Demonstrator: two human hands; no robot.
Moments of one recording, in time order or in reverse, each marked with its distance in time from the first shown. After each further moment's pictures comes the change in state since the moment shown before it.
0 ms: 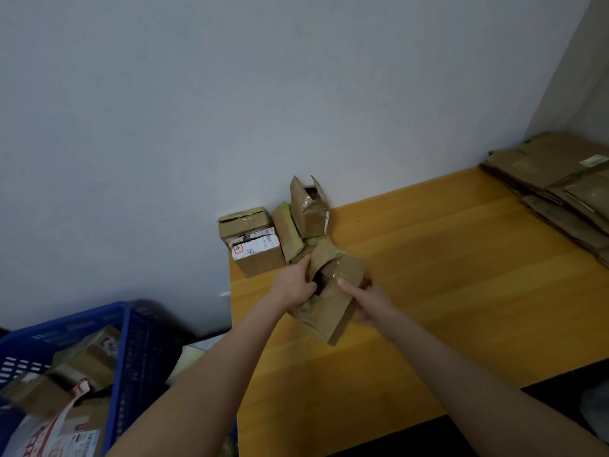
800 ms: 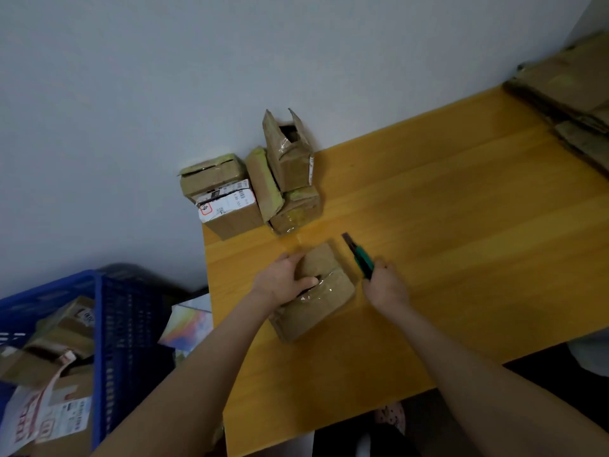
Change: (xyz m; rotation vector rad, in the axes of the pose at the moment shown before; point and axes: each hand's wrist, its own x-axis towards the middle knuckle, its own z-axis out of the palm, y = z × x) left_hand 0.036 -0.040 0.072 0.133 -0.174 -0.020; right_hand 0.081 0.073 -0.033 -0.979 0.280 -0.042
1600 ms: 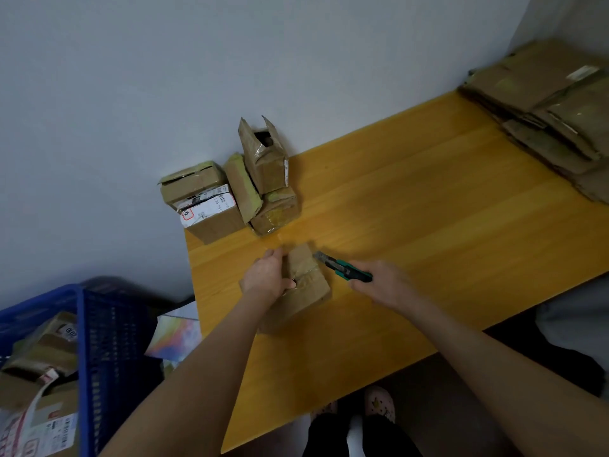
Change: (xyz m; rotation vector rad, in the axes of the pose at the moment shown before) left_hand -0.001 0.017 0.011 0.094 0.091 -0.116; right_hand -0.046 0.028 -0.060 0.026 -0.147 -0.279
